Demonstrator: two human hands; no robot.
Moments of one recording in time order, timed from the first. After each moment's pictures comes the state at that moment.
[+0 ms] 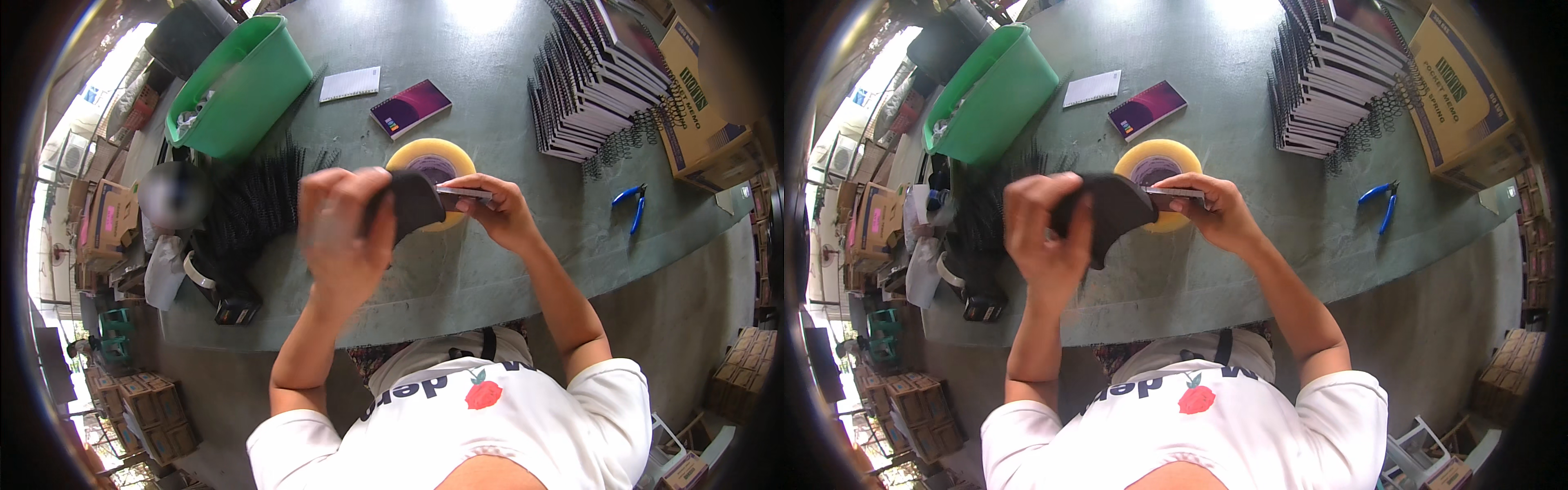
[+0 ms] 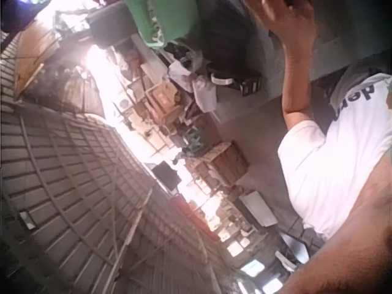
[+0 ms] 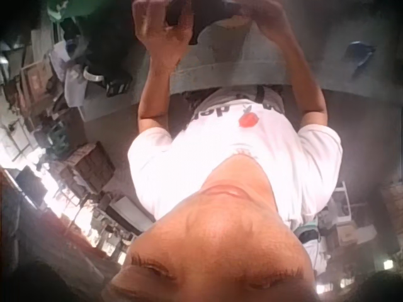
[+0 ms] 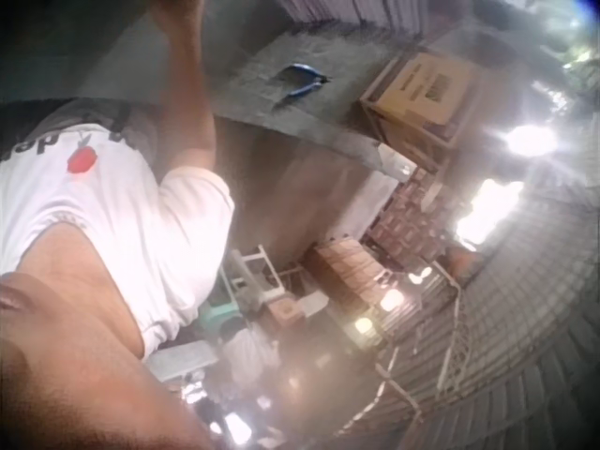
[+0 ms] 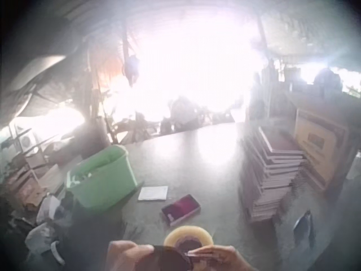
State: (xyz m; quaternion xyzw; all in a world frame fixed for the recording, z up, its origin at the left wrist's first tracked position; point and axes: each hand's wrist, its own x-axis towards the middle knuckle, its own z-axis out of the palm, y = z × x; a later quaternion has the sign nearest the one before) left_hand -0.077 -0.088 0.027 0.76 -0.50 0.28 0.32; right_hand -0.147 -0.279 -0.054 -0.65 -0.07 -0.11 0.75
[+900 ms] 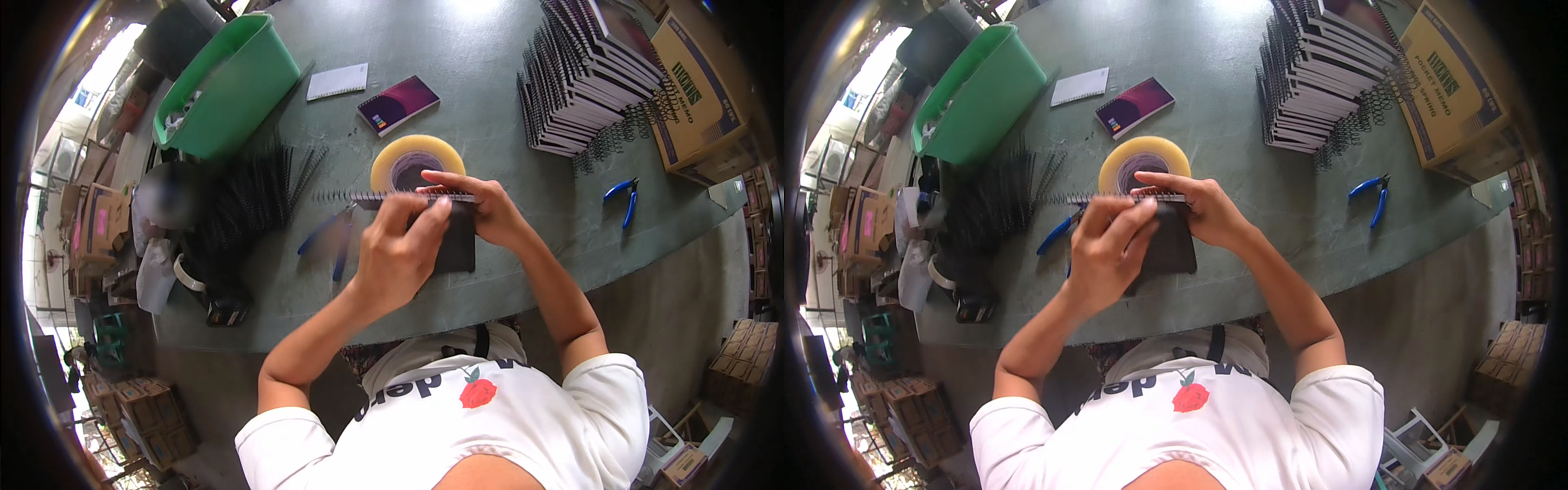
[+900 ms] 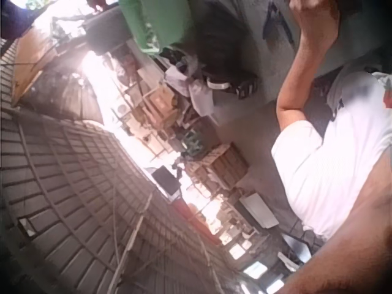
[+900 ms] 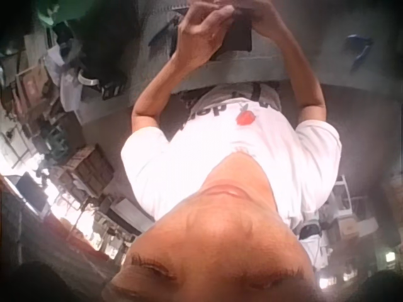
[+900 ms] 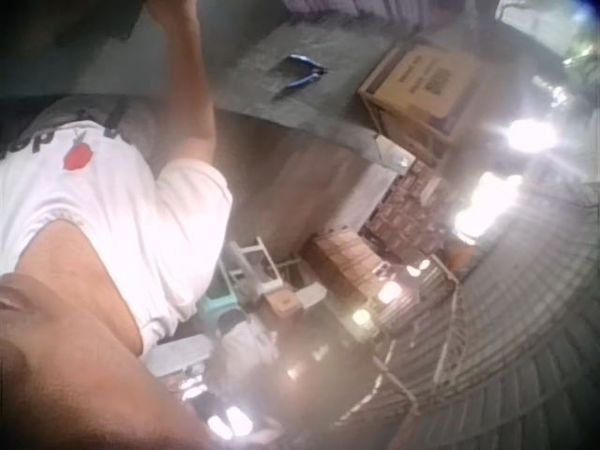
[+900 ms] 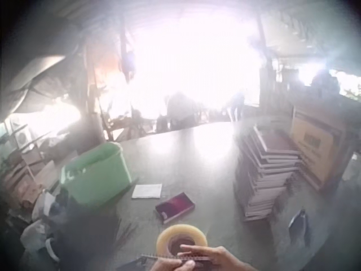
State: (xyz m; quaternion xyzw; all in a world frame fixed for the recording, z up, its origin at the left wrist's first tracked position) left_hand -0.106 -0.109 -0.003 0.78 -0.47 0.09 0.40; right_hand -0.144 -0.286 -0.053 -0.76 -0.10 -0.09 0.63
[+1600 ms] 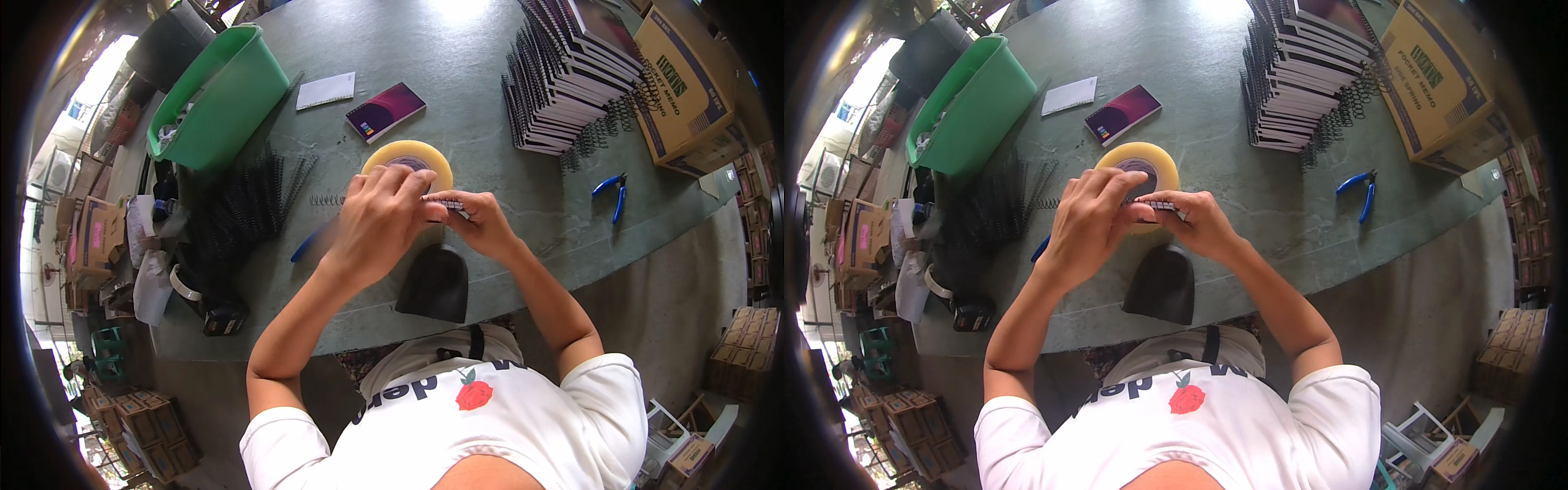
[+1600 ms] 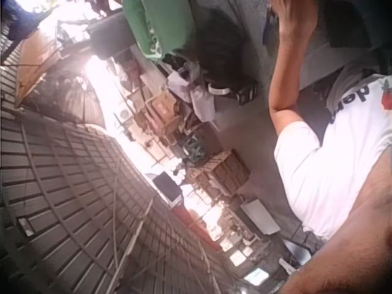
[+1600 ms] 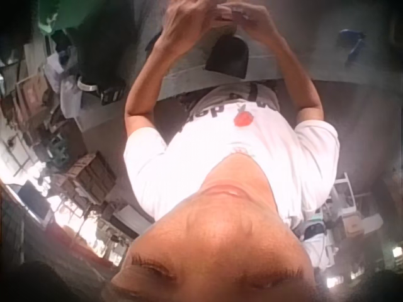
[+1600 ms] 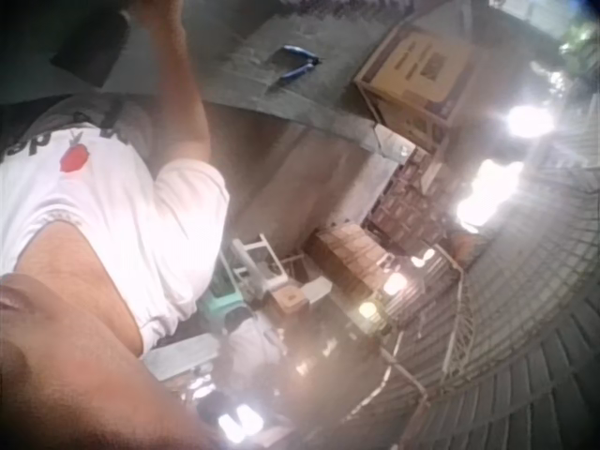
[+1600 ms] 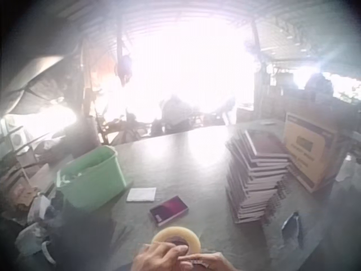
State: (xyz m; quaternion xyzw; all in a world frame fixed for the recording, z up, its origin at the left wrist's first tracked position) left_hand -0.069 -0.115 0.011 0.79 -0.56 0.08 0.23; right_hand -0.157 -0.280 -0.058 -0.78 -0.06 -0.16 0.59
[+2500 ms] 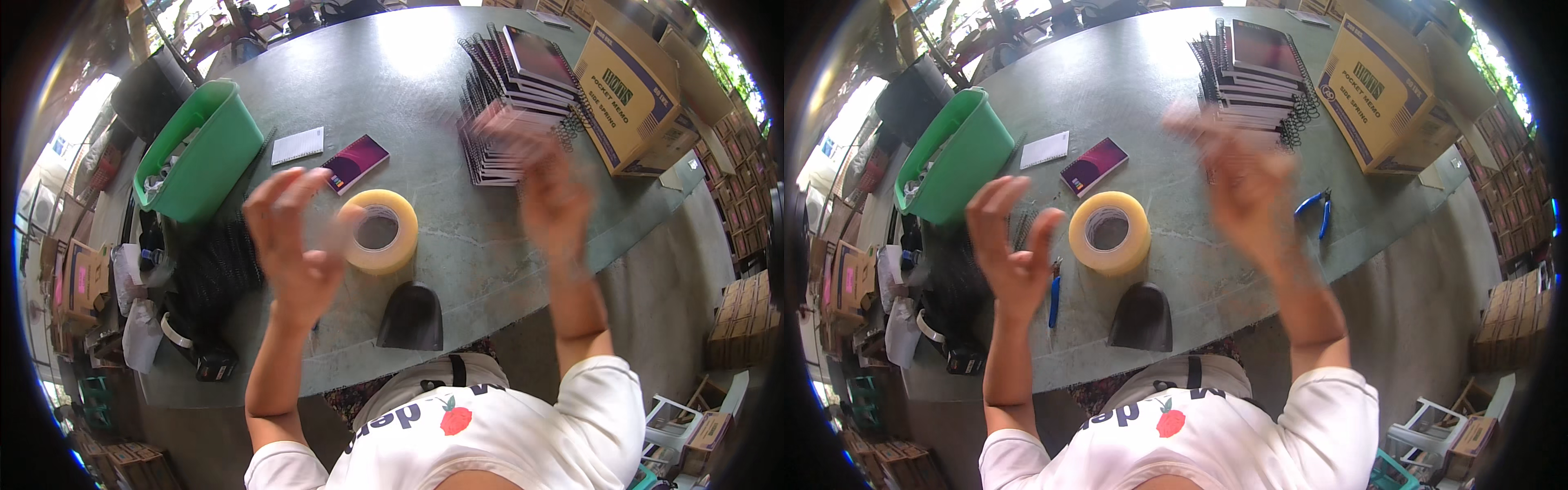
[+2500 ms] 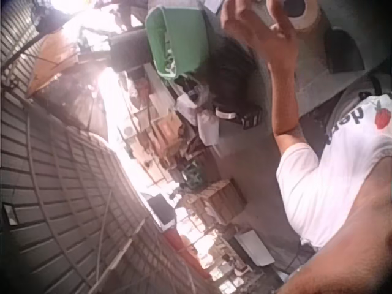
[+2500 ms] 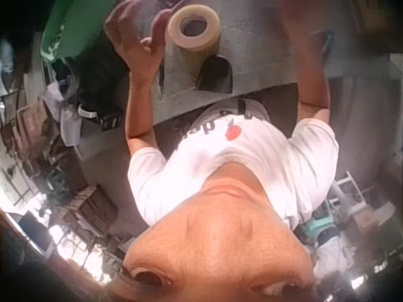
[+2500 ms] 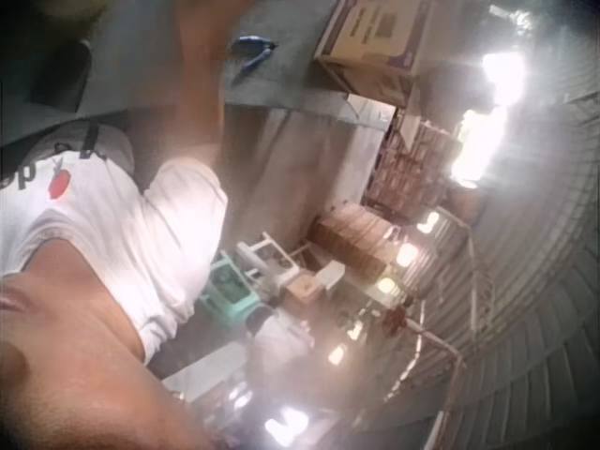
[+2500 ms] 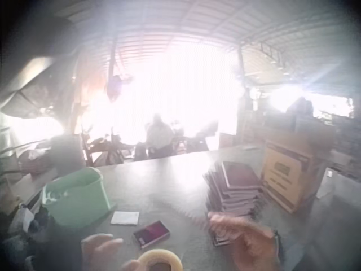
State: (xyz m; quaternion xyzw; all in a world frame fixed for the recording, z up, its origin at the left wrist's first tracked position) left_hand -0.068 -0.106 0.063 0.73 -0.45 0.34 0.38; right_hand -0.187 -0.331 0.076 -0.83 -0.03 -0.50 0.24
